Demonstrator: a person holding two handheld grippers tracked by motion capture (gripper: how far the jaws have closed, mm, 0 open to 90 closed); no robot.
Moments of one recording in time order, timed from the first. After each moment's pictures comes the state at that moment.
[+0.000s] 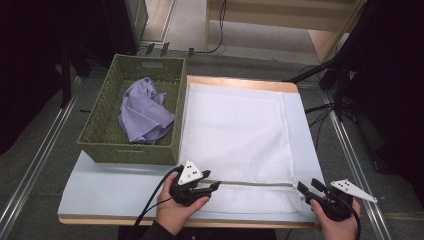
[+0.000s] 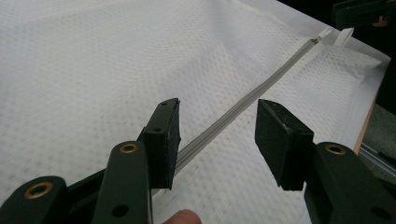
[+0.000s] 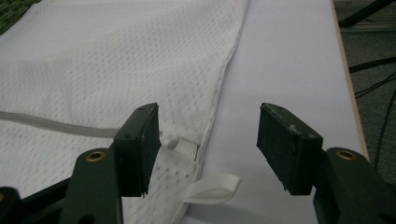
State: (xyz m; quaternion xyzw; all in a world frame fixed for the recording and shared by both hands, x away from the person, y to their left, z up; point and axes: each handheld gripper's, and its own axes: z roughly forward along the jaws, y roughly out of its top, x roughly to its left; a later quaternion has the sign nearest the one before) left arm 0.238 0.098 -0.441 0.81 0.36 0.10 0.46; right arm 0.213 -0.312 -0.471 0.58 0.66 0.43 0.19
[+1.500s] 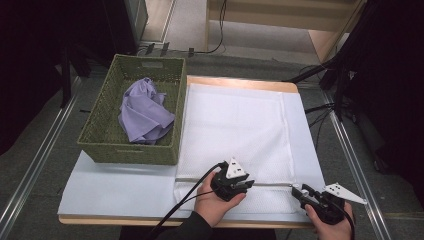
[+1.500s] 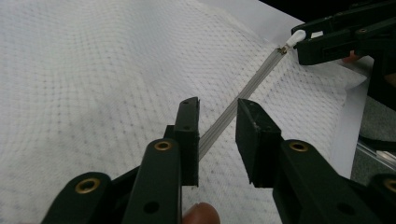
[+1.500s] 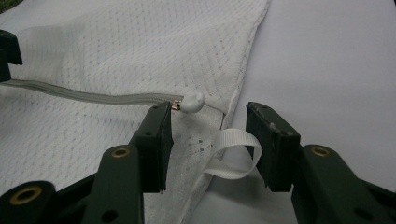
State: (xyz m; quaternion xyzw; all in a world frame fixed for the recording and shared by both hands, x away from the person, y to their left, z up) left arm 0.263 0.000 -0.457 0.84 0.31 0.06 0.44; right arm 0.210 -0.304 -0.488 0.57 0.68 0.43 0.16
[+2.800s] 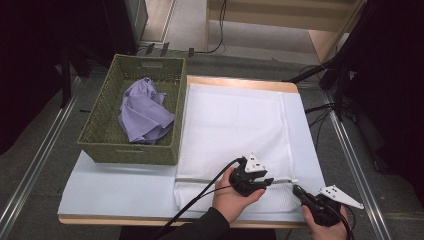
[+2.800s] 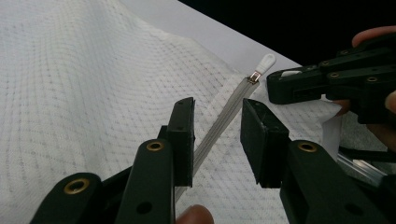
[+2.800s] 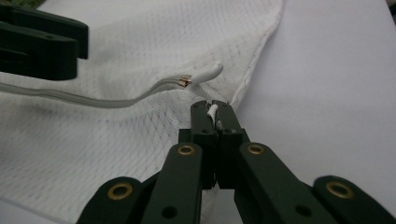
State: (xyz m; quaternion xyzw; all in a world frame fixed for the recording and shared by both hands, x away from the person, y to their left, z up) left arm 0.275 -0.042 -0.449 0.83 0.30 0.03 0.47; right arm 0.201 -0.285 -0.481 0.56 0.67 0.44 0.19
